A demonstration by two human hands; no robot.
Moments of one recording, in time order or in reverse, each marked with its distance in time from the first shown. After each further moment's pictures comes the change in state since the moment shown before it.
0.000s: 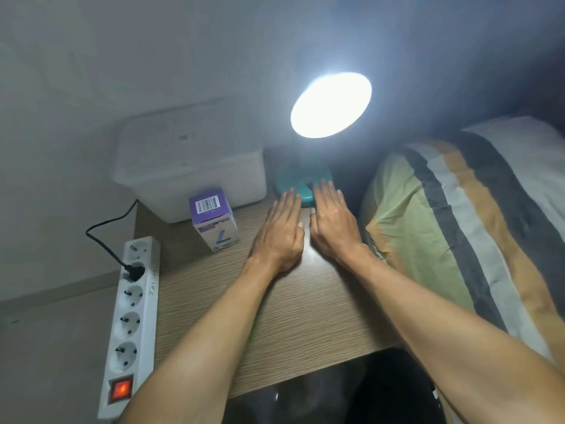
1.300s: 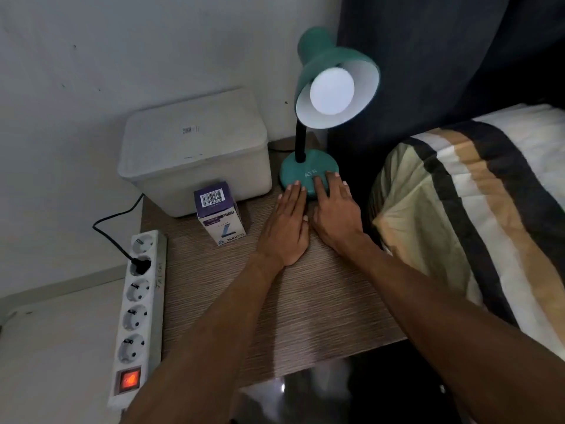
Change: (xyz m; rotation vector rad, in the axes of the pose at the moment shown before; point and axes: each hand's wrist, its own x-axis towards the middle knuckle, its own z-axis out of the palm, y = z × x) left_hand -0.001 -0.003 0.002 0.015 0.049 0.070; right_hand 0.014 0.010 0.023 -0.061 -0.078 0.058
